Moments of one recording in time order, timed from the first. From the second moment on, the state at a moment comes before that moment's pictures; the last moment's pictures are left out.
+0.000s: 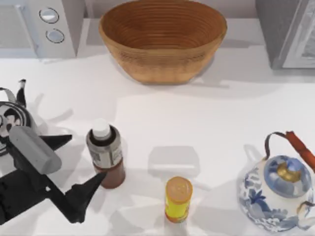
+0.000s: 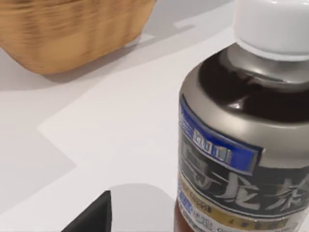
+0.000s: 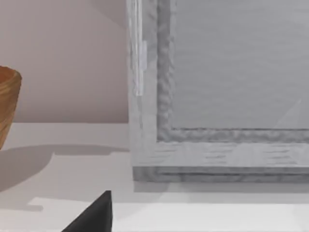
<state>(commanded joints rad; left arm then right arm) -0.22 1.05 0.06 0.63 0.55 0.20 0.00 0.00 0.00 0.00 0.00 0.00</state>
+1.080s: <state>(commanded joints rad) -0.41 1.60 0.20 1.08 0.38 0.14 0.00 0.00 0.00 0.00 0.00 0.00</state>
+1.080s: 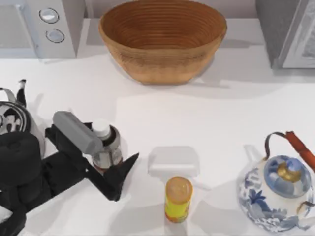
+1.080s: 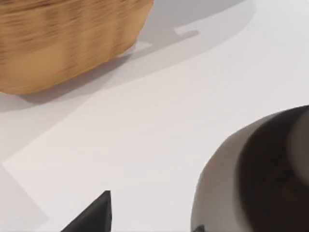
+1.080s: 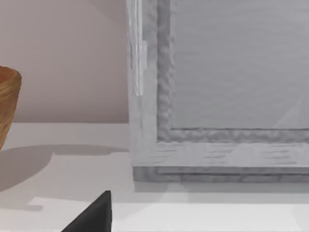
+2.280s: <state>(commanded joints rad) -0.41 1.60 0.20 1.08 0.38 0.14 0.00 0.00 0.00 0.00 0.00 0.00</state>
